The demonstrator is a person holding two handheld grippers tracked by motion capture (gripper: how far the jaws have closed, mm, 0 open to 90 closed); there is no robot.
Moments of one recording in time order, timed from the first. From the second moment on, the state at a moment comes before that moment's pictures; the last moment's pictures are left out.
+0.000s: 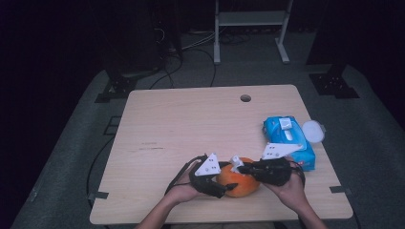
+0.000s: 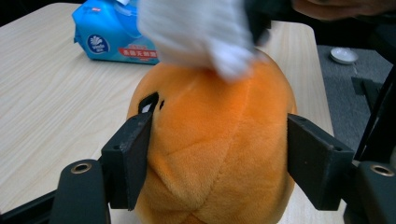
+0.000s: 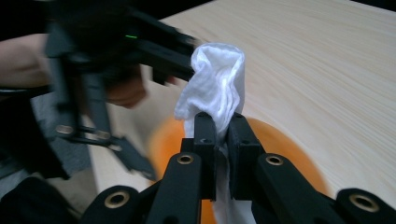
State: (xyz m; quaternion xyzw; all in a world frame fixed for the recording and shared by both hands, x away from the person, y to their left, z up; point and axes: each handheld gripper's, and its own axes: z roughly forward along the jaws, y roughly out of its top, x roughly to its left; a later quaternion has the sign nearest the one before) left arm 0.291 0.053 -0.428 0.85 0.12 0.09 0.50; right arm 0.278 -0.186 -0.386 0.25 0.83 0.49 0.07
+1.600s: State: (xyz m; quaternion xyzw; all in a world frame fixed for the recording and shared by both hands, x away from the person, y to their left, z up) left arm 0.308 0.075 -0.437 0.84 0.14 0.05 0.52; right arm 0.298 -0.226 -0.402 0.31 0.82 0.47 0.09
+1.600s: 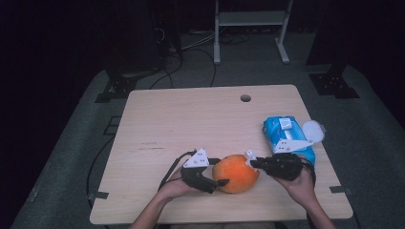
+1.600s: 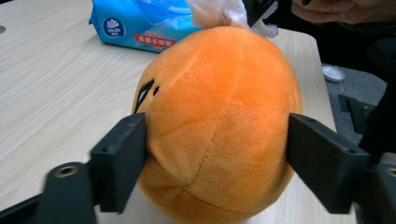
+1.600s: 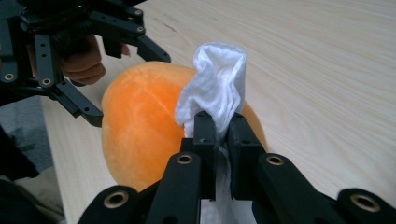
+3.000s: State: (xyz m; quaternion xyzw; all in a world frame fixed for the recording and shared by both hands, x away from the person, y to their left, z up) left arm 0.302 0.078 -0.403 0.80 0.15 0.04 0.58; right arm 0.302 -0.233 -0.395 0.33 0.79 0.51 0.06
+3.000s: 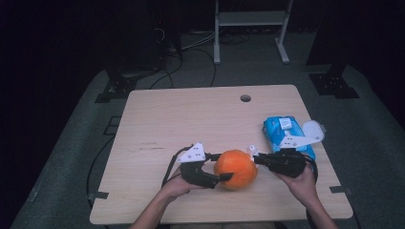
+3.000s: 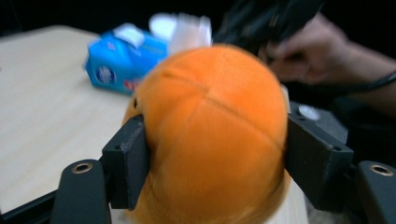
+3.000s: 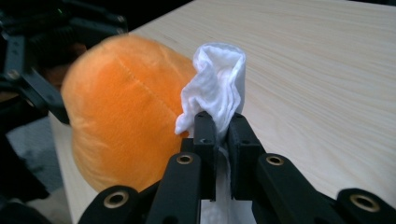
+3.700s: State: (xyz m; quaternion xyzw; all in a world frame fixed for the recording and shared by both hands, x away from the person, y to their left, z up) left arm 0.295 0.058 -0.419 0.82 0.16 0.05 0.55; right arm 0.288 -0.209 -0.382 0.29 0.81 0.50 0.09
